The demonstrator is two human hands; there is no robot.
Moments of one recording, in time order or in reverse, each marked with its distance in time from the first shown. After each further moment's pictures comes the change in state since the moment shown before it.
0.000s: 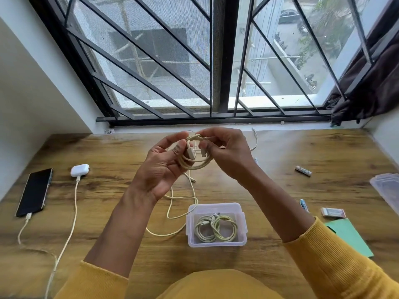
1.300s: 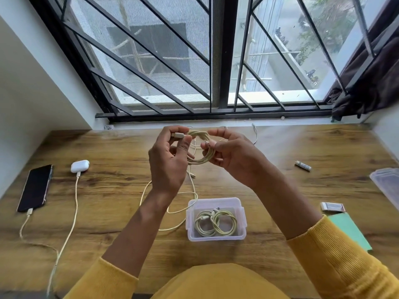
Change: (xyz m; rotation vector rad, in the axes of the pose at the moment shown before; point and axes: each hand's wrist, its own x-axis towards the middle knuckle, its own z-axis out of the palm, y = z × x) left_hand 0.008 -0.037 0.000 0.921 0.280 0.744; right_hand -0.011 -0.001 -0.017 0.671 -0.207 0.494
